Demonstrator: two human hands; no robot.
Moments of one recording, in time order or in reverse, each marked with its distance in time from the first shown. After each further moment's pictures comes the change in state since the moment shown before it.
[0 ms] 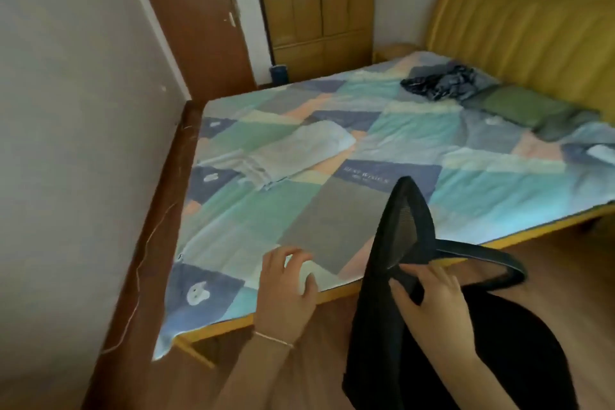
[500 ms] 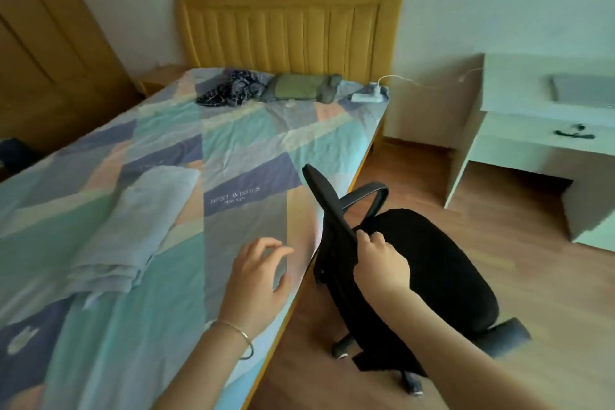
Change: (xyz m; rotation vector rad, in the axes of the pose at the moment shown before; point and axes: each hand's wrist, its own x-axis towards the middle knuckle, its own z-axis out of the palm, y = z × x) left_hand 0.150 -0.083 -0.009 -0.157 -0.520 0.820; right_hand 0.014 -0.123 0.078 -0.363 0.085 0.758
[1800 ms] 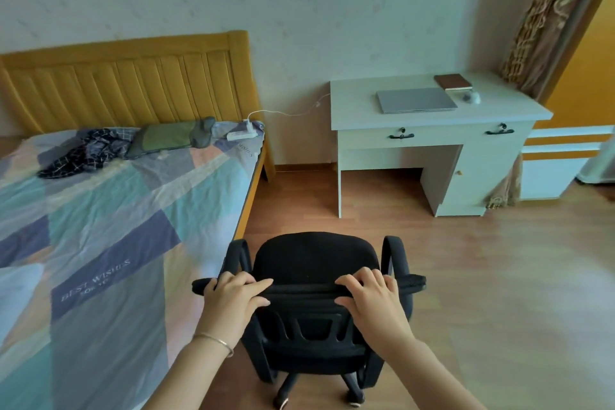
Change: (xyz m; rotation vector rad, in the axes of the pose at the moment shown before) left_hand 0.090 0.163 0.140 0.083 -0.265 0.300; right_hand -0.045 0.262 -0.015 0.000 0.412 -0.010
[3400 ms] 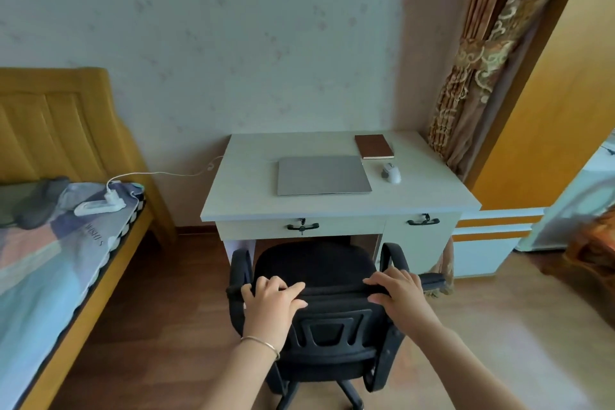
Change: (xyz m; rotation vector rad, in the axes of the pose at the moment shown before) left_hand 0.551 0.377 0.168 -0.061 -0.050 0.027; right_hand 0.372 0.564 -0.092 0.060 -0.165 0.241
